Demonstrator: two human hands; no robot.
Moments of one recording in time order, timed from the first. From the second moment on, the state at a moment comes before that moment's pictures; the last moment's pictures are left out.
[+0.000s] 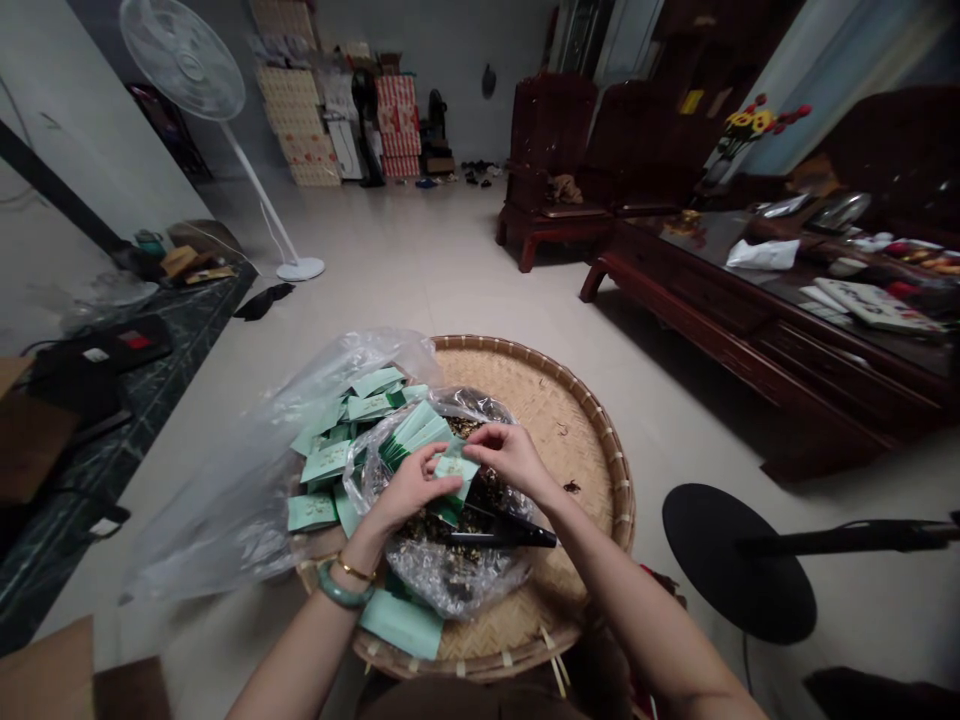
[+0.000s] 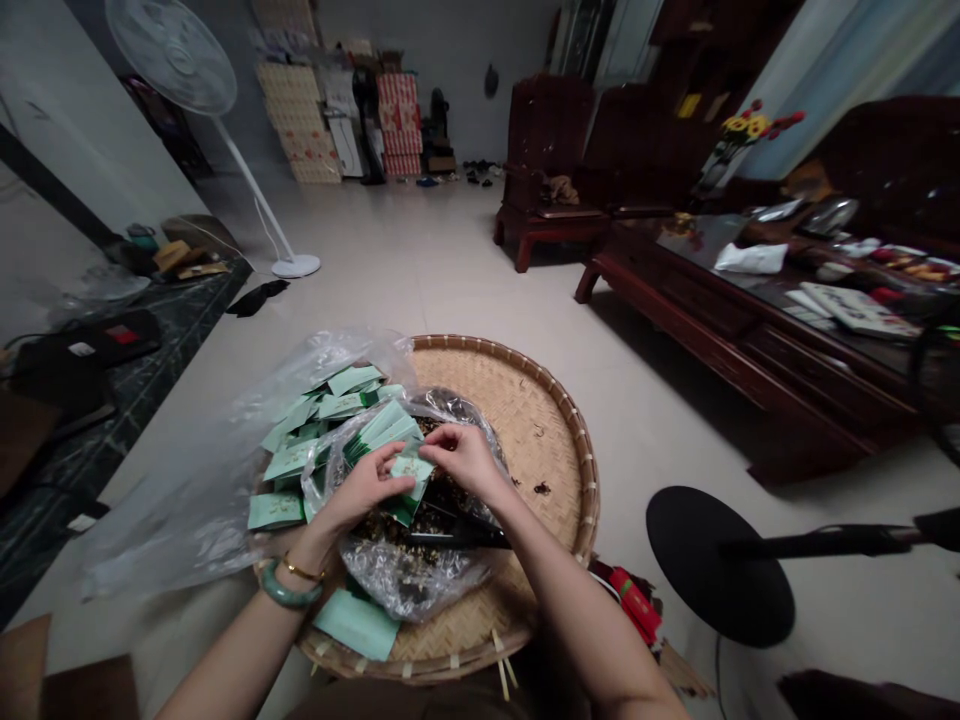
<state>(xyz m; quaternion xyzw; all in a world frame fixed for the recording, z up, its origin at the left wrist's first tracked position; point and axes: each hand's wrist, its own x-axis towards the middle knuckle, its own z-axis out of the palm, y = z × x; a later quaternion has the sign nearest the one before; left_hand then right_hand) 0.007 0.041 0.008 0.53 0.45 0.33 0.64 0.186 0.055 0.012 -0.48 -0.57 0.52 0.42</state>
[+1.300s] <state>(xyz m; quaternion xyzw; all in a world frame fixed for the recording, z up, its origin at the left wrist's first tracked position) 0.003 0.045 0.013 0.55 0.43 0.24 0.68 0.183 0.061 0.008 -0.42 -0.77 0.26 0.41</state>
